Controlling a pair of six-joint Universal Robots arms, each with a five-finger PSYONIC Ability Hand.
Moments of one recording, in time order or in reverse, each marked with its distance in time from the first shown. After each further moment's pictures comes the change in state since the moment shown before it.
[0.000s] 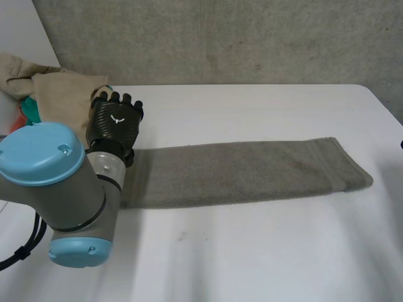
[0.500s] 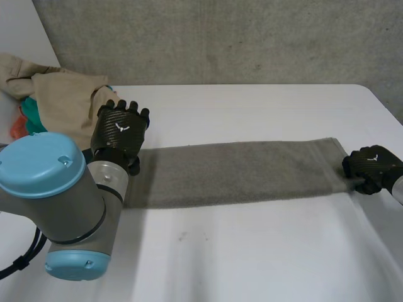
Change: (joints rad) left arm -0.017 0.022 -0.049 0.000 0.029 -0.057; right arm 0.033 0.101 0.043 0.034 -0.367 0.052; left_hand 0.000 0.000 0.000 0.000 0.000; right_hand 0.049 0.053 0.027 0.018 0.027
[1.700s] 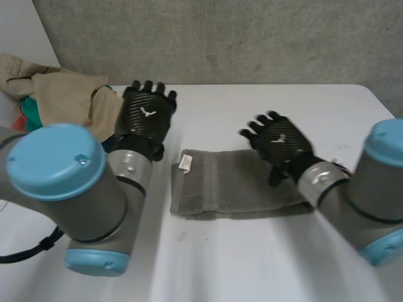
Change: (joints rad) left arm -0.113 -0.031 0.128 -0.005 0.000 0.007; right arm 0.577 -0.274 0.107 -0.132 0.242 0.213; left_hand 0.000 0.000 0.000 0.000 0.000; right_hand -0.775 -0.823 -0.812 -0.809 -0.804
